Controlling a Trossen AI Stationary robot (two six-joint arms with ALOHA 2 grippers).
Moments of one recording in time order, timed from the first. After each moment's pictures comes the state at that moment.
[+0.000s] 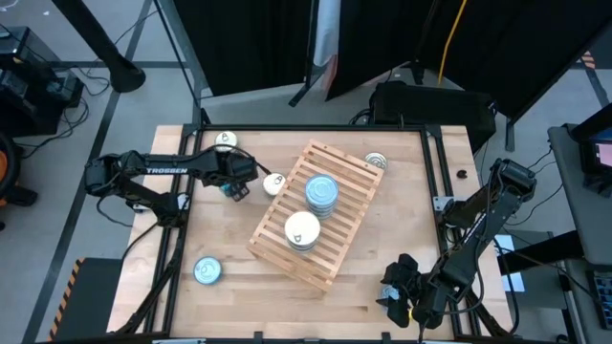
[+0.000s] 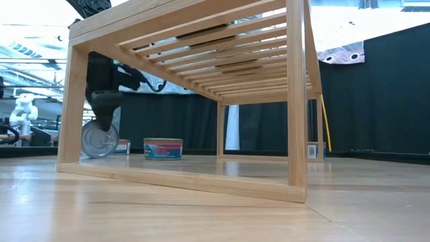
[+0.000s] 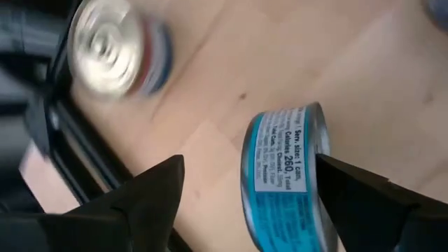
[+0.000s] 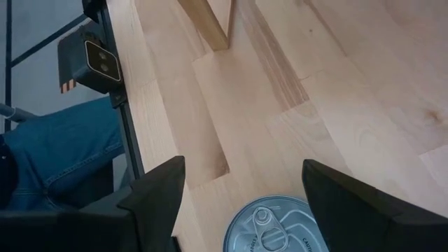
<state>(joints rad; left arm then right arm) 0.30 1.35 0.82 -0.97 -0.45 -0.39 0.96 1.49 0.95 -0.52 0.47 1.35</state>
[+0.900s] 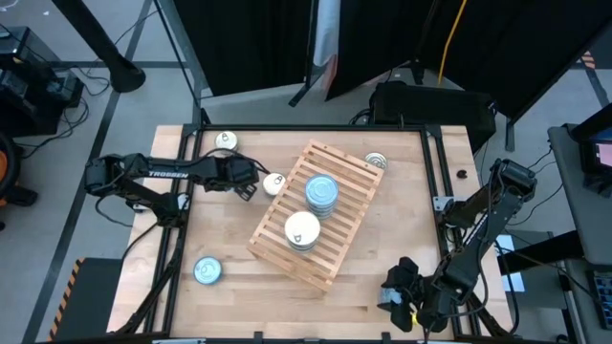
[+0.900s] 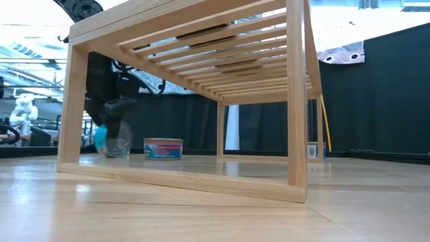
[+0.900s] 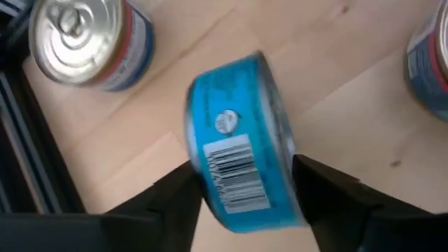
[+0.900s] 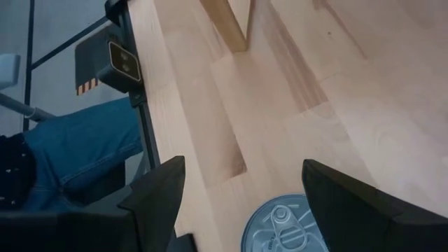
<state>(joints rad) 0.28 1.35 0.72 -0.76 -0.45 -0.60 0.99 1.49 0.95 -0.48 0.50 1.35</state>
